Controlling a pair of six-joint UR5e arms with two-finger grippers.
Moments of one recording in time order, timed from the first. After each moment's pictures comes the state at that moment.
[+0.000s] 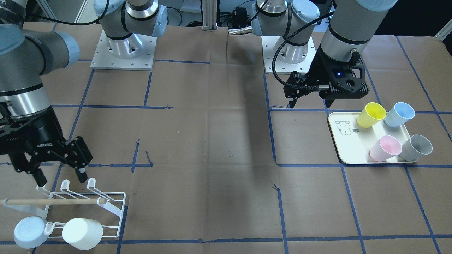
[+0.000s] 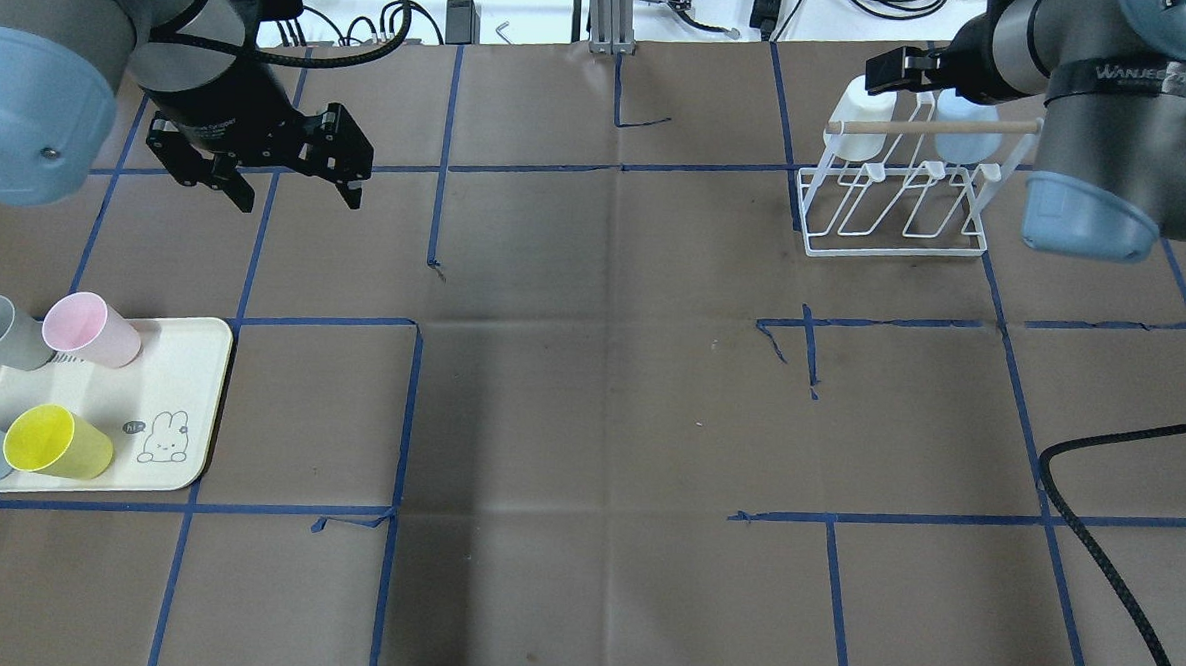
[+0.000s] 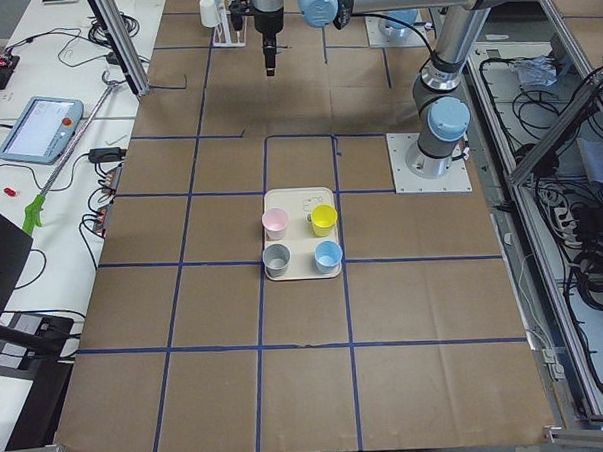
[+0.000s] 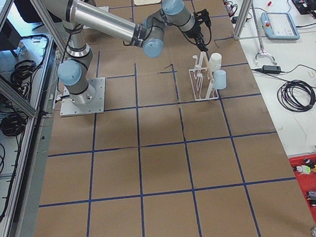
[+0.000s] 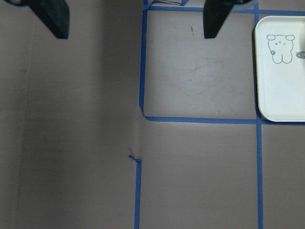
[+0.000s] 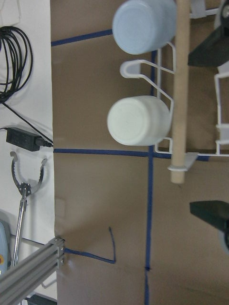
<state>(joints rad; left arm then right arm) -1.55 -1.59 -1.61 -1.47 1.58 -0.01 1.41 -1.40 1.79 -2.49 -1.35 -0.12</state>
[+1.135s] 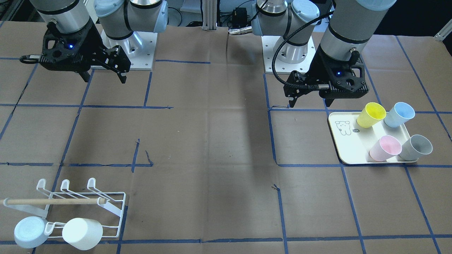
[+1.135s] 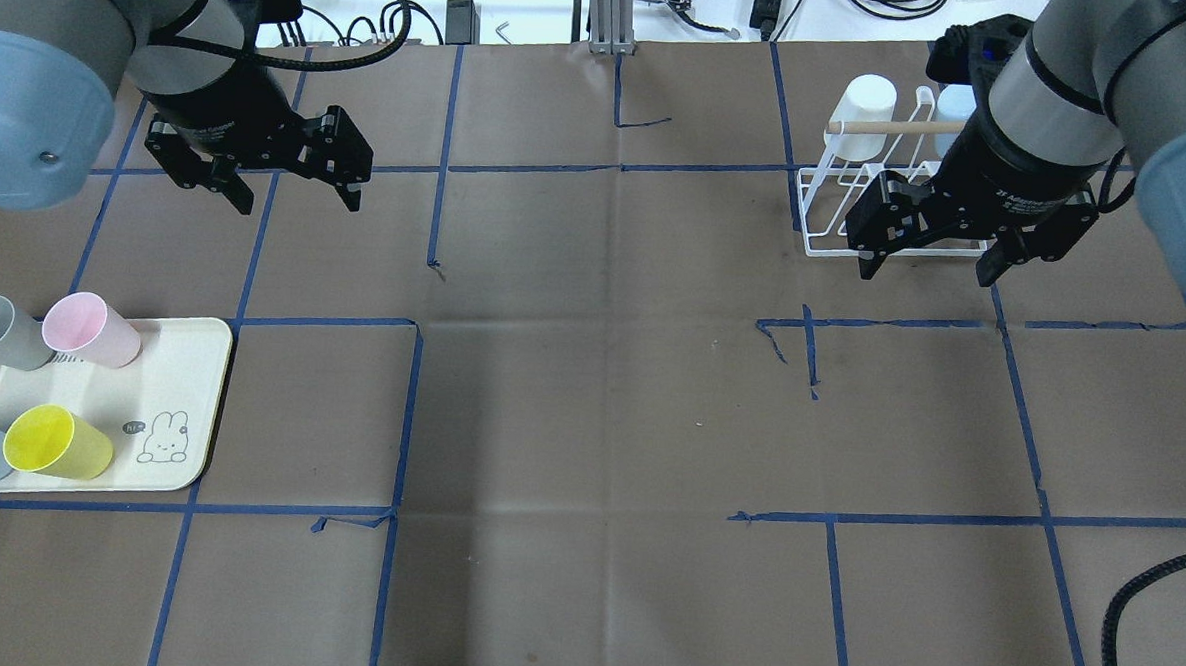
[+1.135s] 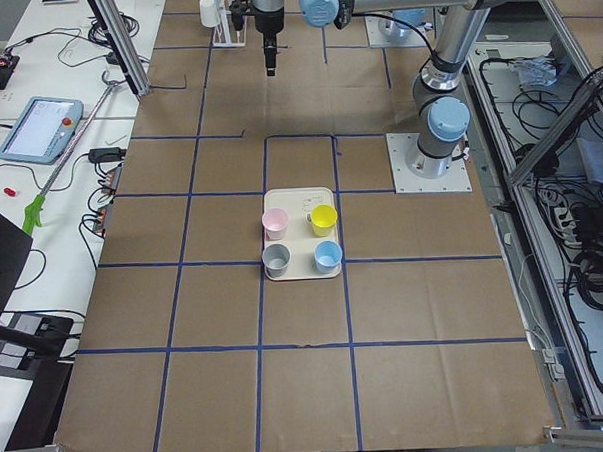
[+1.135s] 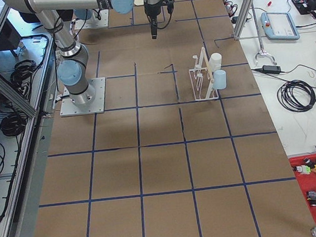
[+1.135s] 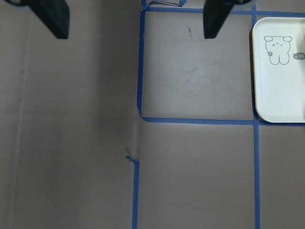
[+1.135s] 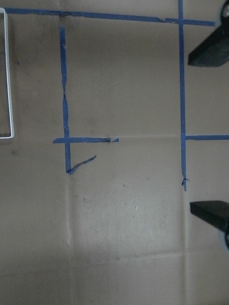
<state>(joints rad) -1.55 -1.59 -1.61 -1.47 1.58 -0.02 1.53 -1.68 1.70 -1.58 -1.54 0.02</state>
